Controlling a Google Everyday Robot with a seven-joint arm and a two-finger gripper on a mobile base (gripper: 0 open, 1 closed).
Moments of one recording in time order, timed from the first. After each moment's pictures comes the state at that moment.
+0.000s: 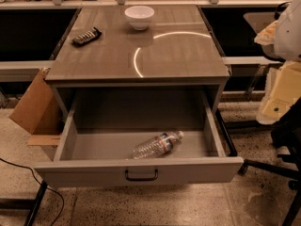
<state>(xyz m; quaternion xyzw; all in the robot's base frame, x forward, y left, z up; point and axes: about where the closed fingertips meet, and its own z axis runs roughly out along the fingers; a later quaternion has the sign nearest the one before) 0.438 -0.217 0.977 -0.60 0.78 -0.04 0.16</state>
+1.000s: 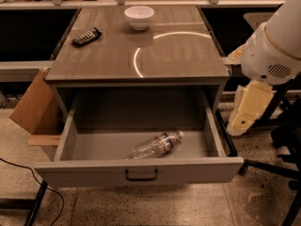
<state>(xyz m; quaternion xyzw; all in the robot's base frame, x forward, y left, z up) 0.449 -0.179 0.928 -0.62 0.77 0.02 0.17</state>
